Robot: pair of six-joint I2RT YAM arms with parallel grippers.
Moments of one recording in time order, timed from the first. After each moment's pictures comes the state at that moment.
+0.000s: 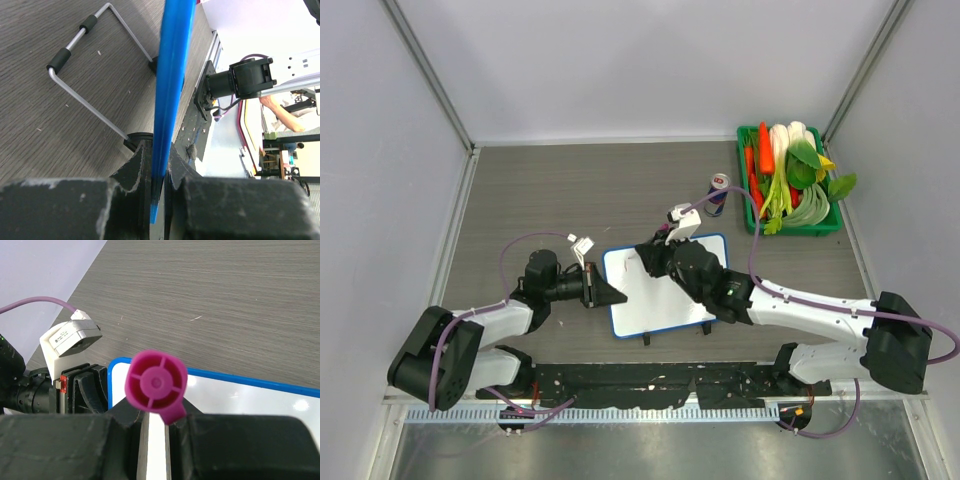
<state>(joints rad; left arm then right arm) -0.39 1.25 0.24 0.62 0.88 -0.69 1.05 1.24 0.76 0.23 0.44 0.52</state>
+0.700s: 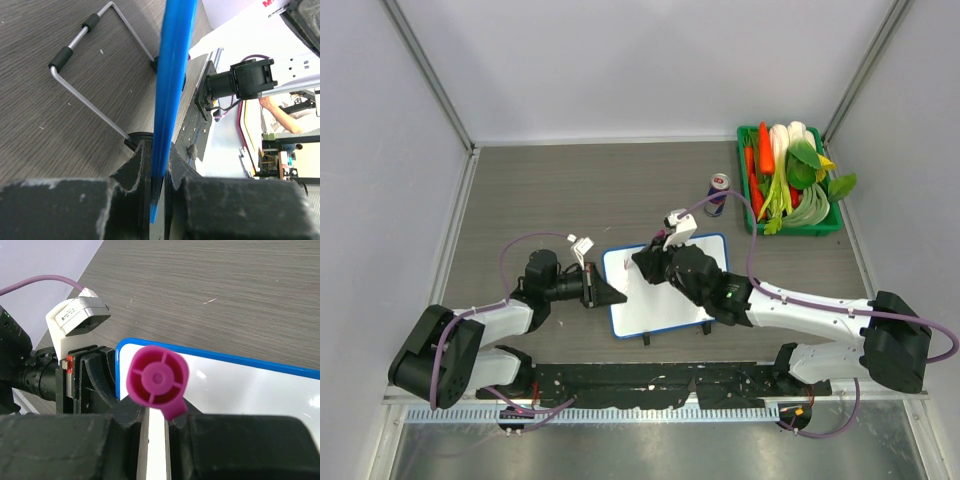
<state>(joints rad) -0.39 1.26 0.24 0.62 0.88 -0.69 1.05 1.24 0.74 0.23 0.38 0.55</state>
